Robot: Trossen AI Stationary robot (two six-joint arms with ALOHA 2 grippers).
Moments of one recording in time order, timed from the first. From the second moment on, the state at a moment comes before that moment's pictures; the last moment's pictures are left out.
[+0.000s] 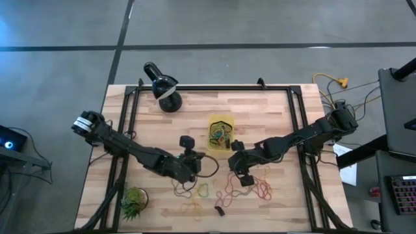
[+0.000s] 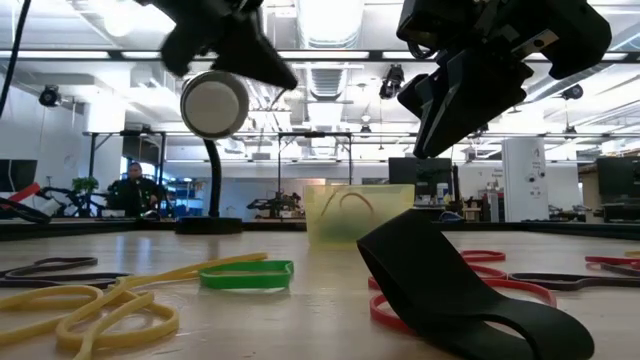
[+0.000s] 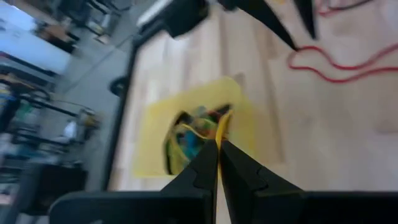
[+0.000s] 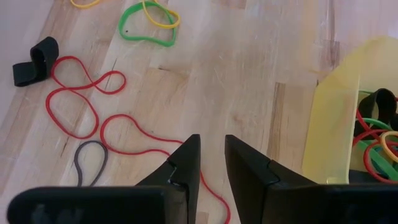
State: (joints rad) left arm -0.42 1.56 1.05 -0.22 -0.78 0.18; right arm 0.29 1.58 0.96 -0.32 0.05 0.09
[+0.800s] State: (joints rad) left arm -0.01 1.59 1.09 0.08 -0.40 0.41; right arm 0.33 1.57 0.96 -0.36 0.00 0.13
